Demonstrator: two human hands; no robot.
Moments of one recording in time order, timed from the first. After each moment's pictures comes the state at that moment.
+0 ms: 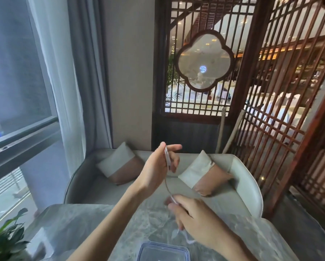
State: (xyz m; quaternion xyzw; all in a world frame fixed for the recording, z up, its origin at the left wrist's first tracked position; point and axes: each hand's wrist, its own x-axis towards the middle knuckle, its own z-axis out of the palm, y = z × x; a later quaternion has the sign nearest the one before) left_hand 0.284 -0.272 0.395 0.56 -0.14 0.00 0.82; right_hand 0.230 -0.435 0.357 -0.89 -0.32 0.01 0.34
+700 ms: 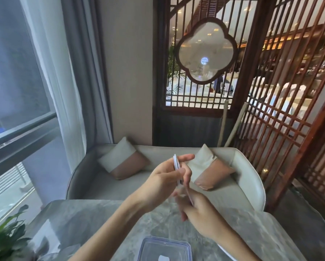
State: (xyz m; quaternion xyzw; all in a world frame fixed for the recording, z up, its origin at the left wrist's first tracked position) left_hand 0.269 -0.285 0.374 0.56 -0.21 -0.08 0.80; right_hand 0.264 -0.437 0.324 -0.81 -0.27 0.04 0.52
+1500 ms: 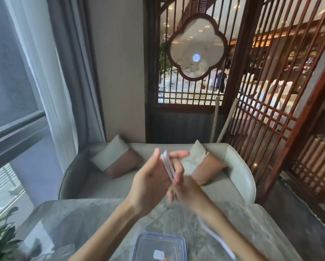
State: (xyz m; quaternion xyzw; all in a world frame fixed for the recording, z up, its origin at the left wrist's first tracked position) left_hand 0.245 -0.294 0.385 0.49 -0.26 -0.07 0.83; right_hand 0.271 -0.425 0.358 -0.82 -0.26 0.05 0.50
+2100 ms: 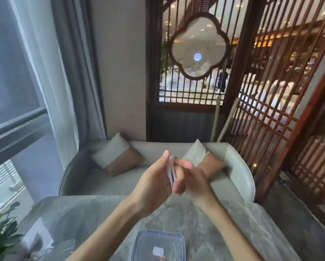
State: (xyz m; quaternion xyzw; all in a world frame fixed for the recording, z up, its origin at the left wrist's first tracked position) left_hand 0.243 -0.295 0.375 0.47 -0.25 -0.13 0.83; right_hand 0.274 -0.428 0.359 -0.77 -0.23 -0.02 0.60
